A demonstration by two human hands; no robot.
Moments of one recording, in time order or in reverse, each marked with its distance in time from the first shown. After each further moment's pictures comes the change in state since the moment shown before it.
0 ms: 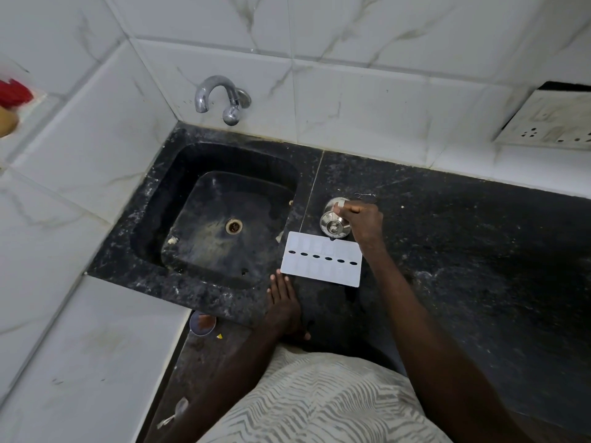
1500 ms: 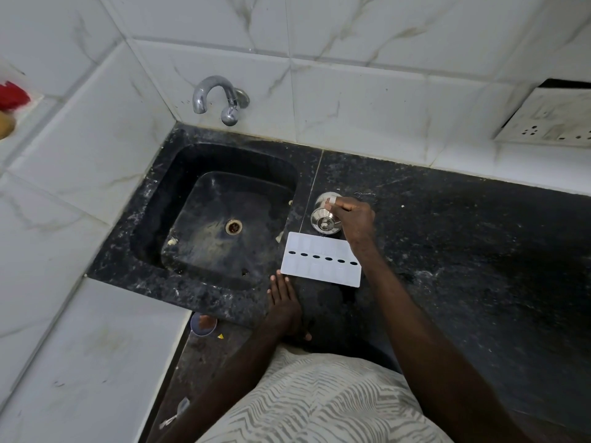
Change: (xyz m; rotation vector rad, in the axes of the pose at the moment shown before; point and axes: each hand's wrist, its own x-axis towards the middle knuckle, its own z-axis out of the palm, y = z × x) left_hand 0.002 0.000 -0.001 -0.025 -0.017 0.006; right_hand -0.005 -0.007 0.019 0.153 0.015 -0.015
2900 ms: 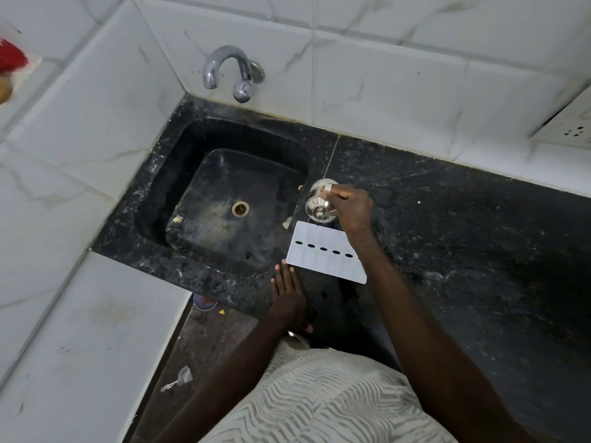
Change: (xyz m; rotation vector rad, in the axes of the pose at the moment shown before) left_hand -0.005 0.005 -0.001 0.028 0.056 -0.003; right_hand 0.006 -0.014 0.034 -0.053 -0.085 -0.024
